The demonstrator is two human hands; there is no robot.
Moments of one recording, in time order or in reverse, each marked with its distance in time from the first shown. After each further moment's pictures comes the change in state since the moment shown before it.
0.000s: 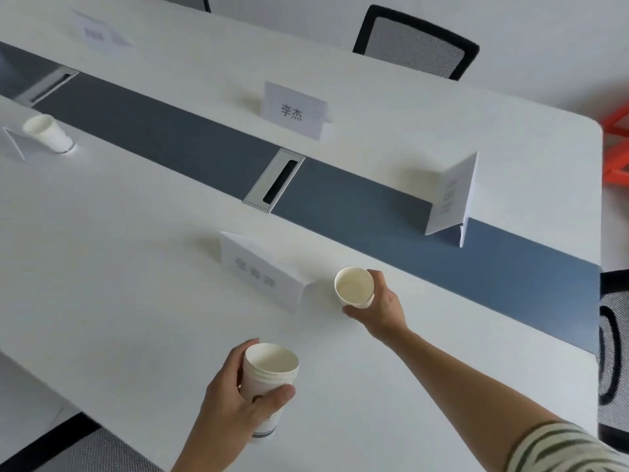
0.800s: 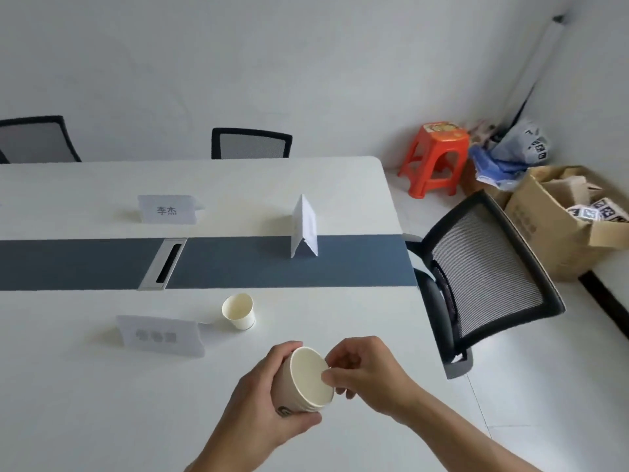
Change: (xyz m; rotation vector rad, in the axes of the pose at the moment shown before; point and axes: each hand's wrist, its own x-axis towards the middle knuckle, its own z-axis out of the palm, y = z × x) left_hand -0.123 0.075 0.126 0.423 -0.423 0.677; right_hand -0.291 0.021 -0.140 0.510 0.036 0.002
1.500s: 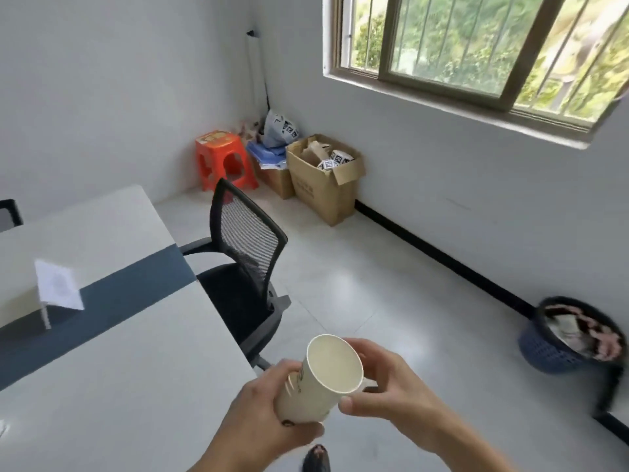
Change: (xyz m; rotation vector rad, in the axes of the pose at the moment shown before) left_hand -0.086 0.163 0.277 0.179 -0.633 0.313; right_hand -0.361 0.164 -0.140 0.453 0.562 -0.085
